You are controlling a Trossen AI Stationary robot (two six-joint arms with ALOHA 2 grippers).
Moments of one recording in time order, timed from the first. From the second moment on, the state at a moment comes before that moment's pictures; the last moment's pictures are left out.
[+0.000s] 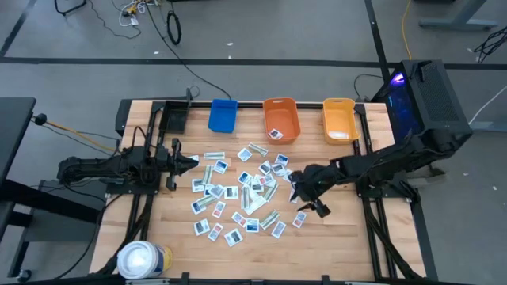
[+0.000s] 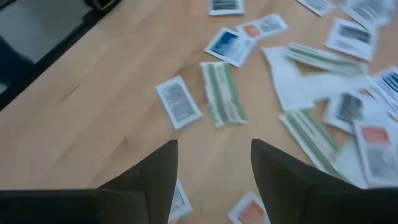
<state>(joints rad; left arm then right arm) 0.02 0.03 0.02 0.10 -0.04 -0.07 0.21 1.30 0.63 -0.13 -0.30 -0.26</state>
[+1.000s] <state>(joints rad) 0.02 0.03 0.02 0.10 -0.04 -0.07 0.37 1.54 0.49 0.19 -0.25 -0.46</state>
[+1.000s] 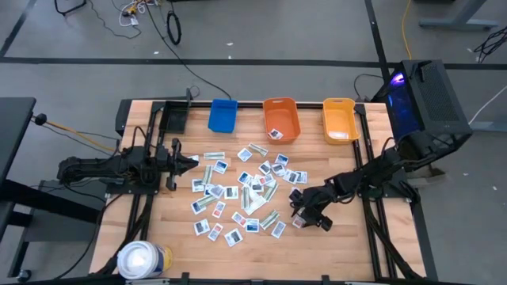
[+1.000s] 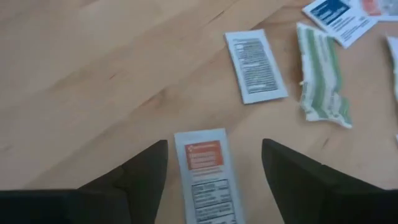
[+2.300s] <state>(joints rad) 0.02 0.03 0.02 0.10 -0.04 -0.07 0.37 1.62 0.49 0.17 -0.25 -0.33</state>
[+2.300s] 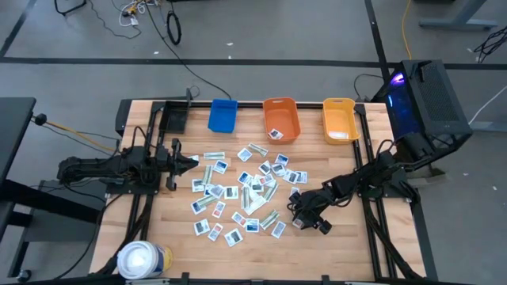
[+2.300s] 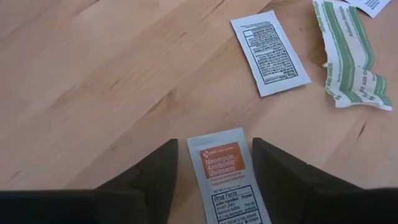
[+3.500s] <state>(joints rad) 0.02 0.03 0.02 0.10 -0.04 -0.07 0.37 1.62 0.53 0.14 -0.25 -0.31</state>
